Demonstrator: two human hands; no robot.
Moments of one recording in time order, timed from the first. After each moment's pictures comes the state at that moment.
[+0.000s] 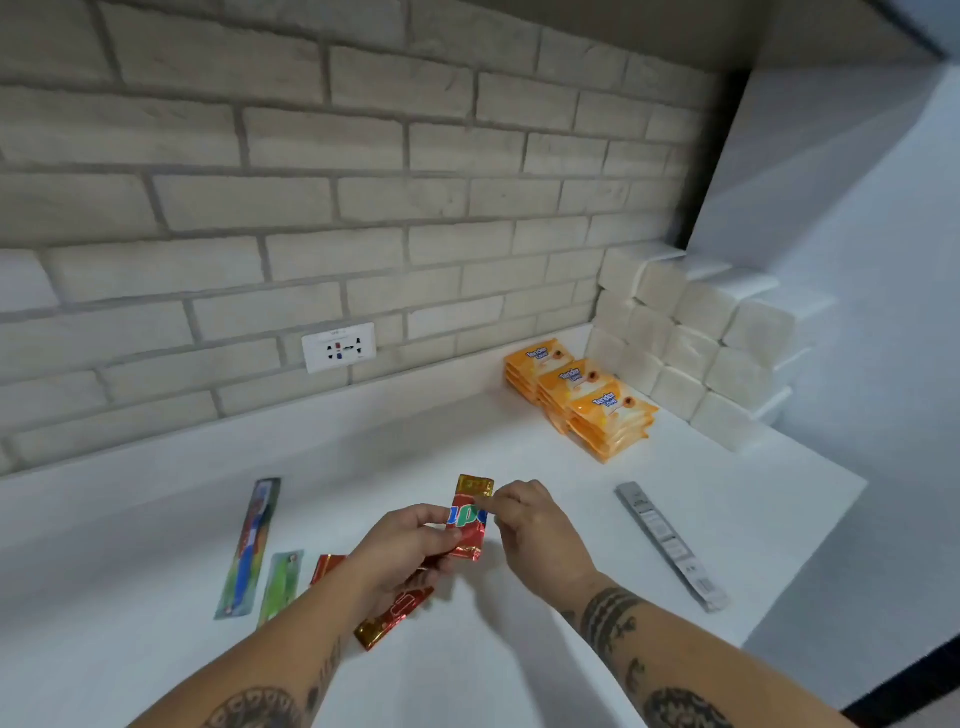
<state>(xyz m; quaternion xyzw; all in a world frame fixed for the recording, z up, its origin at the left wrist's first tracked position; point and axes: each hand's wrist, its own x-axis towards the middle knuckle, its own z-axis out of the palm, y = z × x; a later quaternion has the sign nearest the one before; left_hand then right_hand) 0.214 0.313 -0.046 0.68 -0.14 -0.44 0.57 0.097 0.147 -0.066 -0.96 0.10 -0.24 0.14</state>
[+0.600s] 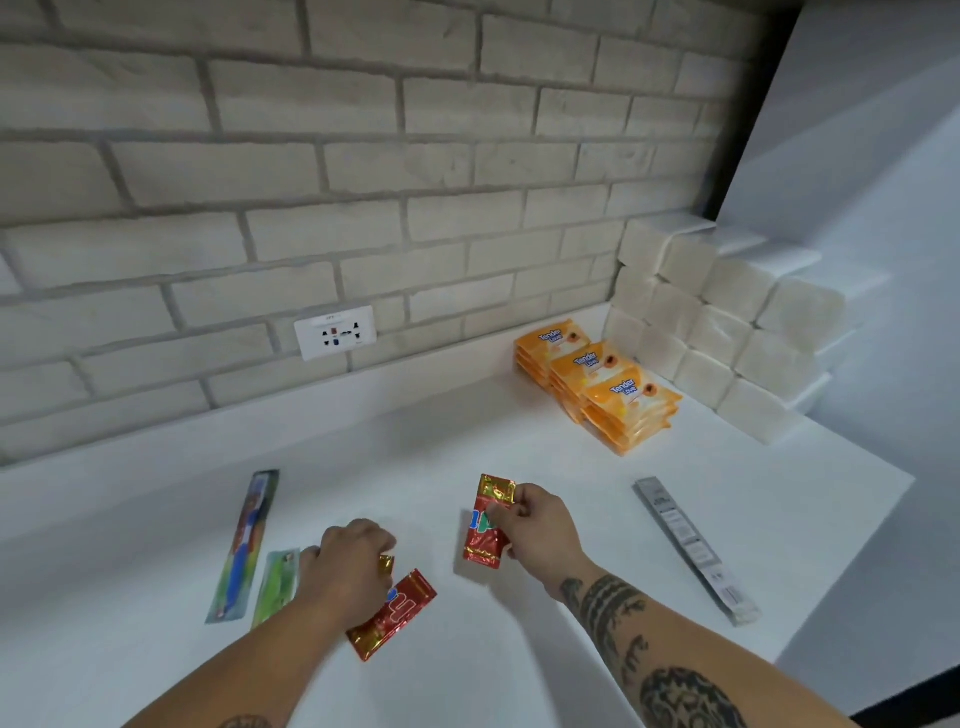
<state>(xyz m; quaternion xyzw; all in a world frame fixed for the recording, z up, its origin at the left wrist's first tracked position) 0.263 0.335 -0.113 0.94 -0.31 -0.14 0.08 0.126 0.137 -0.076 -0.73 0.35 -0.13 0.58</state>
